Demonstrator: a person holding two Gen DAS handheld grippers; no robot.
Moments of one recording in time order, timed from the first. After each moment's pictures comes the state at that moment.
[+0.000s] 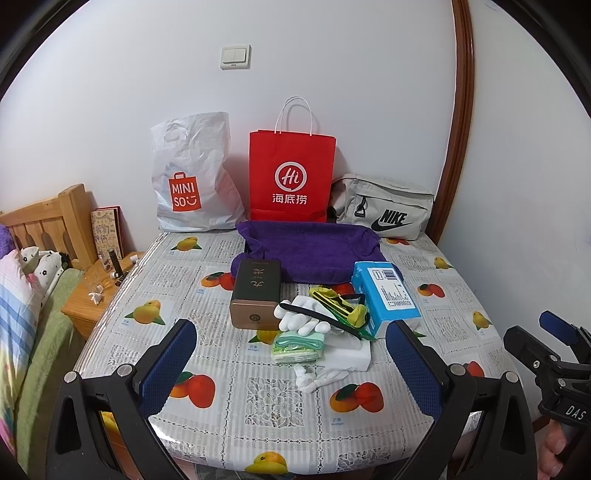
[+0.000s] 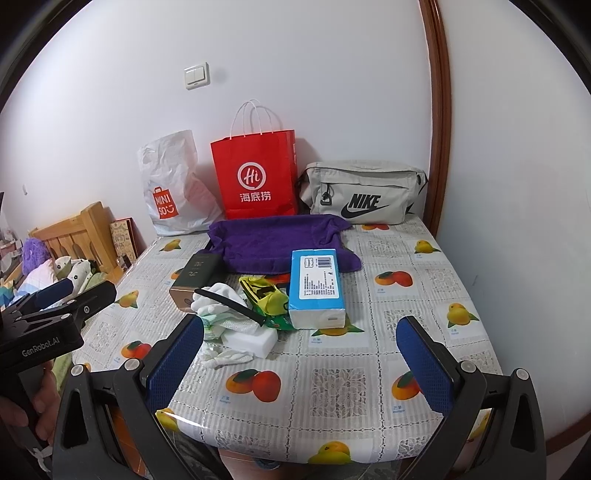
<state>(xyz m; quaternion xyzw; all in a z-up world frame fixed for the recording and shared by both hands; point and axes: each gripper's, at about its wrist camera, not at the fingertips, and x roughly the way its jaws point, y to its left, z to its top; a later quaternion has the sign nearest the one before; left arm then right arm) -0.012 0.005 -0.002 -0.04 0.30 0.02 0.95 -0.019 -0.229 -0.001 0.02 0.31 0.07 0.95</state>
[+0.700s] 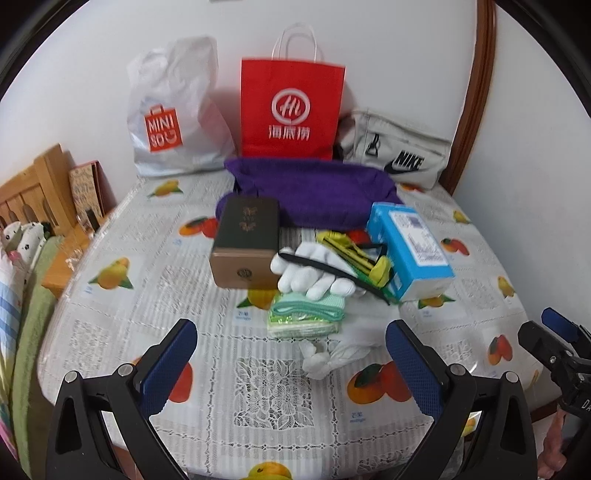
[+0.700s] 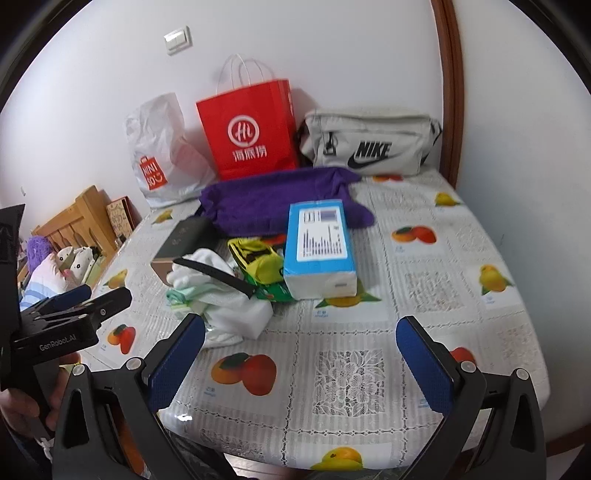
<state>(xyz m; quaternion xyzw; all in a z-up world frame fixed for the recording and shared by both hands) 0.060 0.010 -0.086 -0.05 0.40 0.00 0.91 0.037 -0.238 -0.077 0.06 0.38 0.09 0.92</state>
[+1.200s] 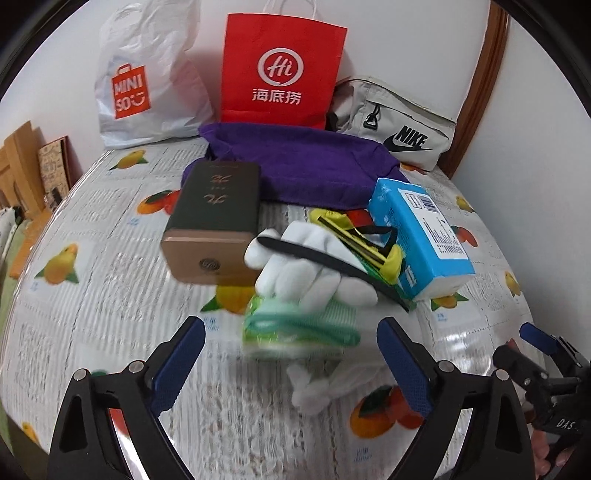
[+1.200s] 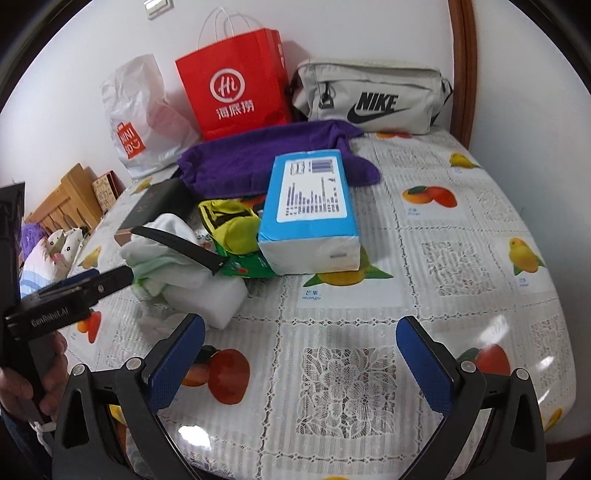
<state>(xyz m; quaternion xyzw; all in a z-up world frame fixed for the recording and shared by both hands) 0.115 0.009 -0.136 -0.07 0.43 -0.04 0.90 0.085 -0.237 -0.141 0.05 0.44 0.09 0.89</state>
